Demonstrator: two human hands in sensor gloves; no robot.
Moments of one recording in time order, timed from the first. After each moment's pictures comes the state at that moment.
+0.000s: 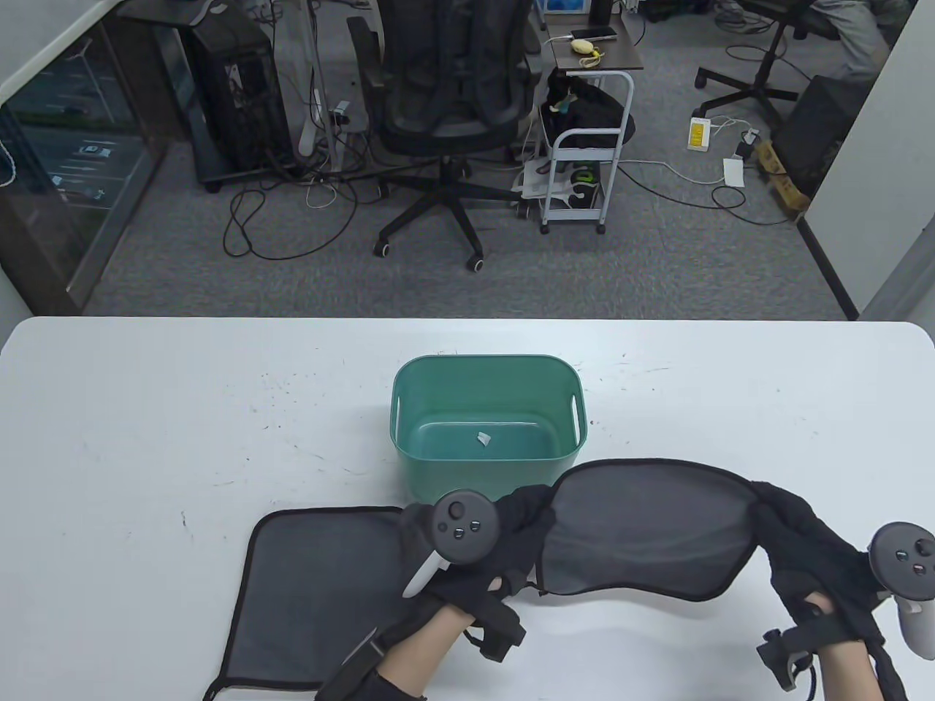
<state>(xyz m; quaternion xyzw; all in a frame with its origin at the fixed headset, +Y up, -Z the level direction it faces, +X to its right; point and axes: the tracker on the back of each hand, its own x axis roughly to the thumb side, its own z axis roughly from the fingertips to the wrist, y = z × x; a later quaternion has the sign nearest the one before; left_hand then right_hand) -0.037 -0.671 -0.299 -0.01 -0.20 0.36 0.91 0.364 -0.664 -0.254 0.00 -0.02 0.86 0.50</state>
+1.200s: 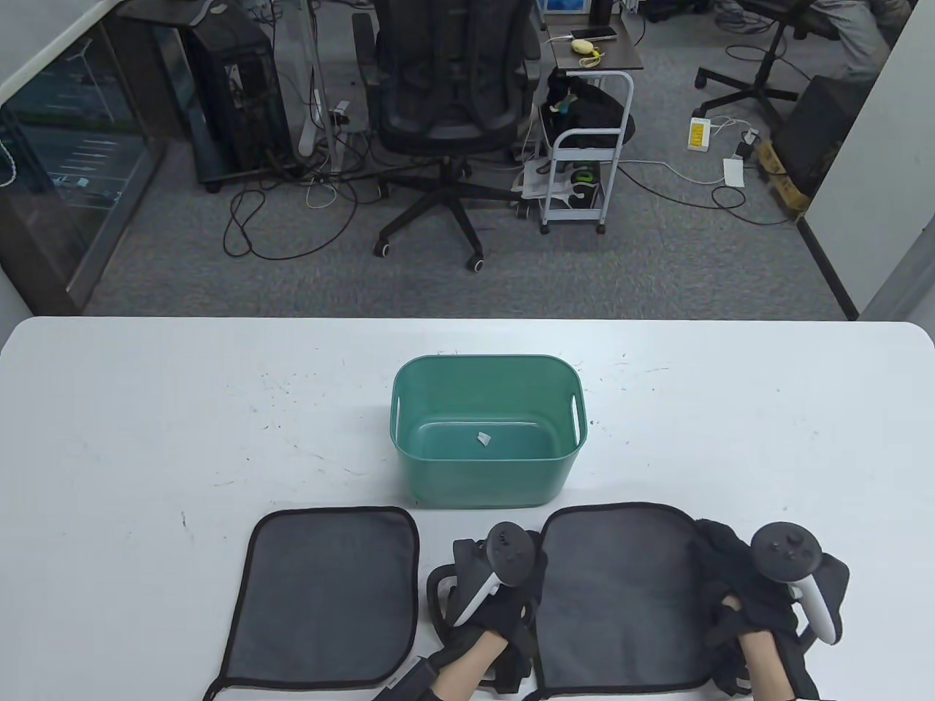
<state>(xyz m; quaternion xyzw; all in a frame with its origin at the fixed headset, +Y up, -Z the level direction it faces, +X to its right) -0.006 -0.781 -0.309 -0.11 -0.04 0.22 0.97 0.329 -0.766 -0.292 -0.15 0.09 0.93 0.33</state>
